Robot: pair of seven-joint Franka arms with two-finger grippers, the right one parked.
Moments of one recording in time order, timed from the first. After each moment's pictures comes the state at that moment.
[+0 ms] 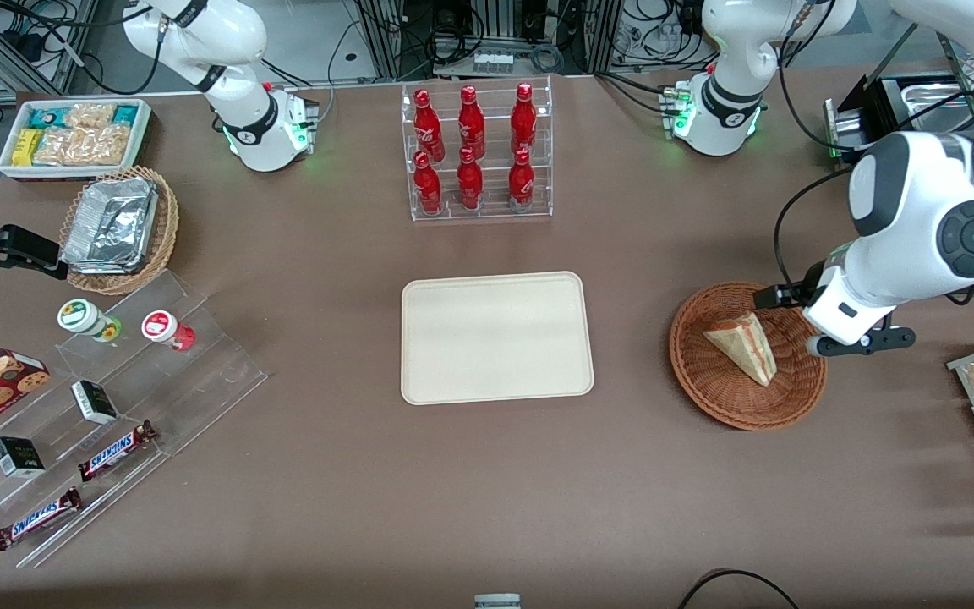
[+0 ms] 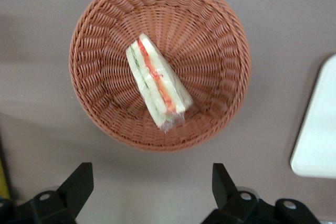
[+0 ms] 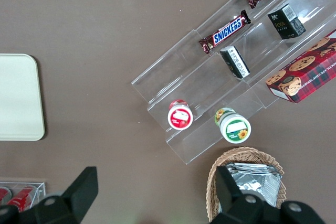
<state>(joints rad) -0.02 0.15 -0.08 -1.91 0.00 1.86 -0.25</state>
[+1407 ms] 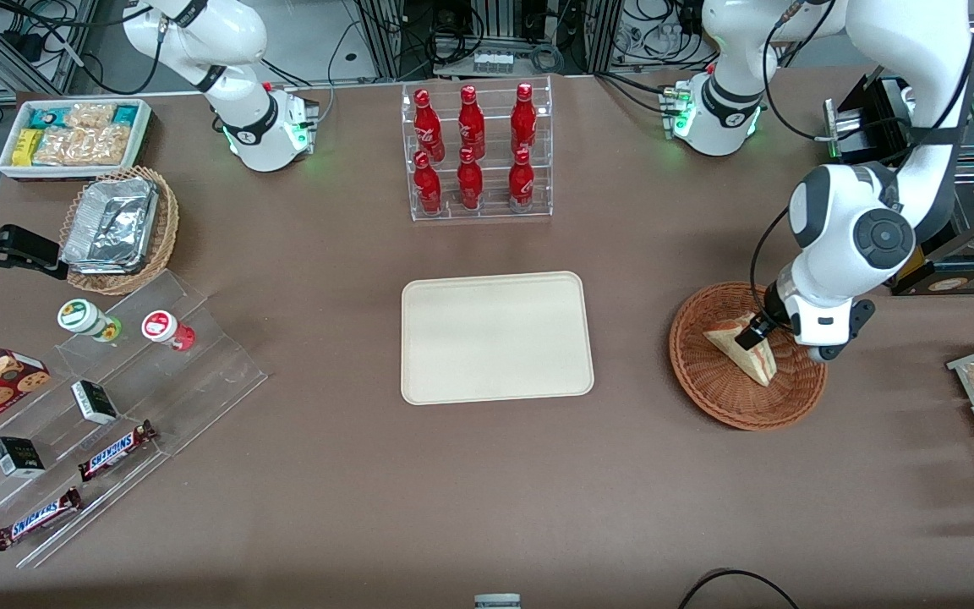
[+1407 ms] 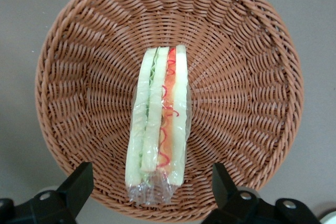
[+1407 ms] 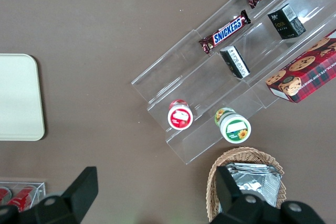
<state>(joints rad) -0.02 0.17 -0.09 -2.22 0.01 2.35 -0.87</state>
